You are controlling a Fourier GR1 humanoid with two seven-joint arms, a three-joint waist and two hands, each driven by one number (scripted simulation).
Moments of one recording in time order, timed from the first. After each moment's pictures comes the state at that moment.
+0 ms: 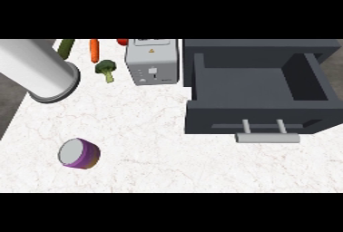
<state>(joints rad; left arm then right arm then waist) 0.43 0.40 0.54 -2.15 0.76 -0.54 0.27 0.31 -0.12 -0.28 -2.13 -0.20 0.11 0.10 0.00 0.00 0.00</state>
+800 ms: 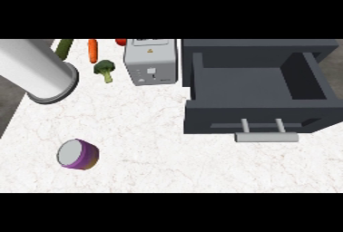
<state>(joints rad) 0.29 0.36 0.47 -2.07 0.88 -0.41 0.50 0.43 -0.12 -0.43 -2.14 -0.33 0.28 0.04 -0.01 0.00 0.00</state>
